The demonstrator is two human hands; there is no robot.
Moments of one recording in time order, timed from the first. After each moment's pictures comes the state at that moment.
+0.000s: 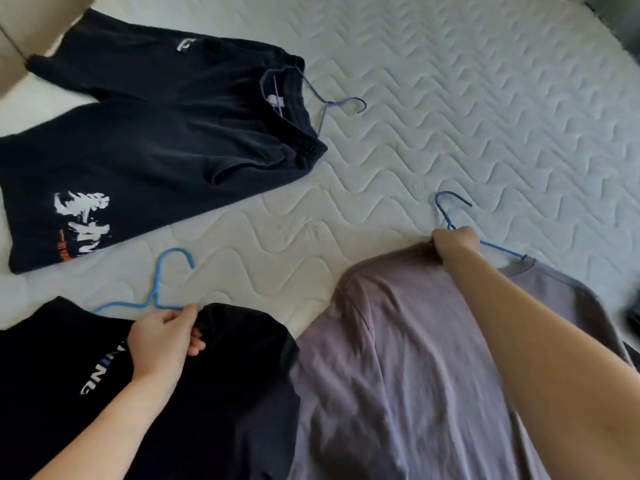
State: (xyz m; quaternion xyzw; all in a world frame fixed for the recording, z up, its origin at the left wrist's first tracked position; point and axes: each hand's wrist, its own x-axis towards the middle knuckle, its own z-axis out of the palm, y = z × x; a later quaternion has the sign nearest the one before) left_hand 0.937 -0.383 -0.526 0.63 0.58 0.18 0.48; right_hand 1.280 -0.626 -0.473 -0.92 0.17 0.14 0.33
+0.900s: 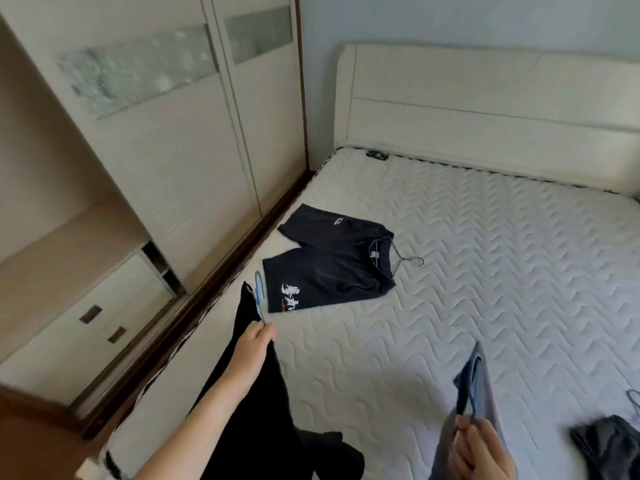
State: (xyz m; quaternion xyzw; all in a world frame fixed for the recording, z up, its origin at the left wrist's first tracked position) left_hand 0.758 -0.482 -0.044 0.63 0.53 0.19 0.54; right_hand 0.920 -0.758 -0.032 -0.60 0.08 0.22 0.77
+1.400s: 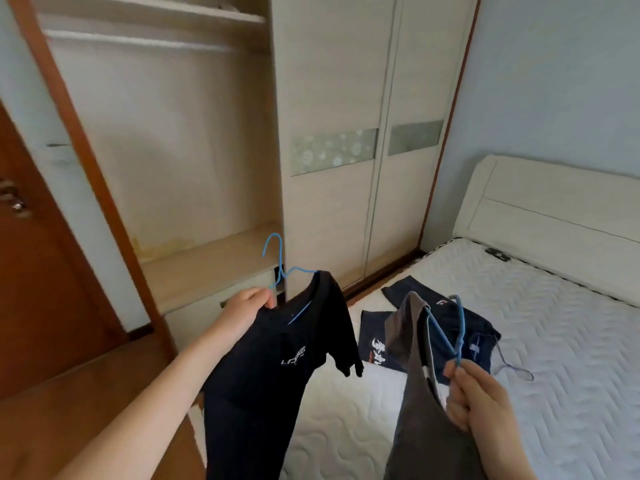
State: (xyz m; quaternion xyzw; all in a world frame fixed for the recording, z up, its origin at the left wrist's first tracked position) left_hand 0.539 -0.510 0.138 0.63 0.57 0.35 0.39; right_hand 0.849 -0.690 0.105 -0.53 -0.31 0.44 0.65
